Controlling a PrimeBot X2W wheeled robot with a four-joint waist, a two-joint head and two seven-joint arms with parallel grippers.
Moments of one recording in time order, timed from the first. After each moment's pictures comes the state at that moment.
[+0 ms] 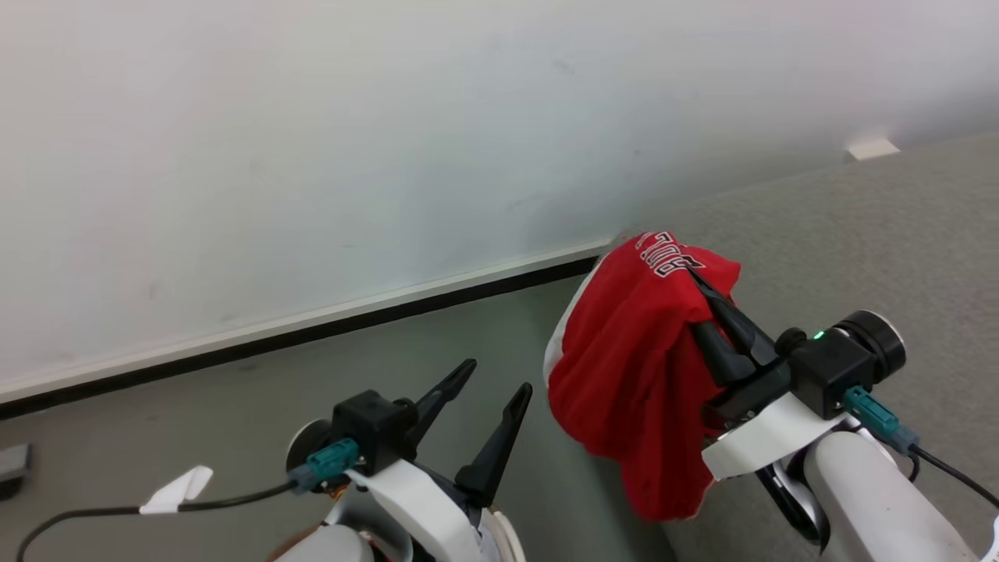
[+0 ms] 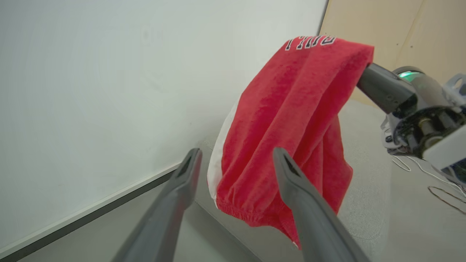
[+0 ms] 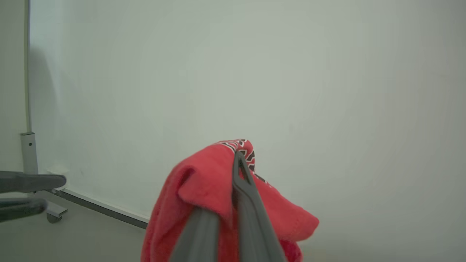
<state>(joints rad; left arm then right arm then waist) -0.43 0.38 -0.82 0.03 -0.66 0.14 -0.14 -0.51 -0.18 0.49 0.32 0.31 0.13 -0.26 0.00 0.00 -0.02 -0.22</state>
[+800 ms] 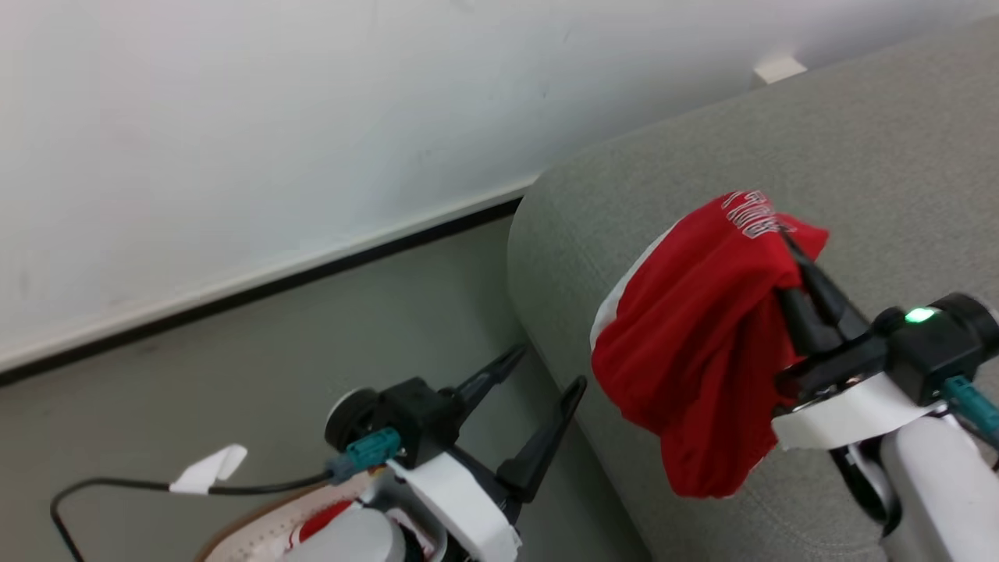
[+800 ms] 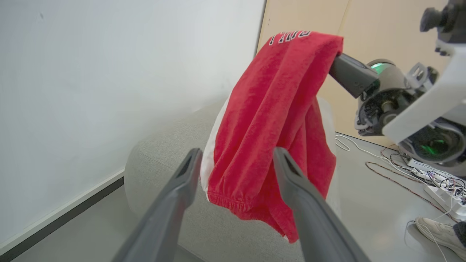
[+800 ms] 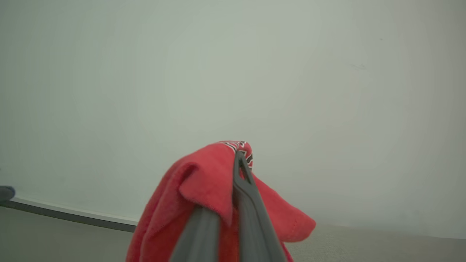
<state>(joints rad) -0.49 0.36 -0.88 -0.01 -0.62 0.13 -0.12 -0.47 -0.24 0.35 0.21 0.29 0.13 -0.26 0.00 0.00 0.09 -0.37</state>
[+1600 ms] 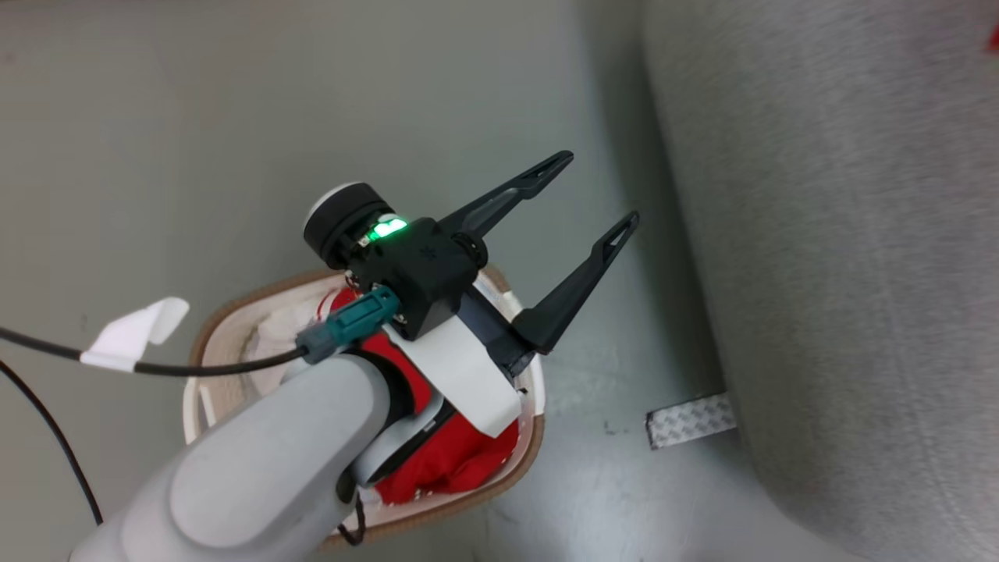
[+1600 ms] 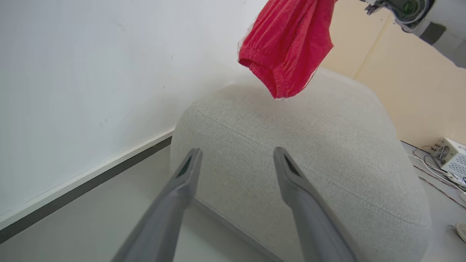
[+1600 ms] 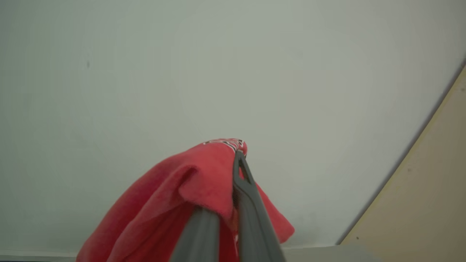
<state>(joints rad) -0.84 0.40 -0.85 -0.10 -0.52 0.02 -0.04 -1.02 -0.51 -0.19 0.27 0.17 0.13 -0.05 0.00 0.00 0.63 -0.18</state>
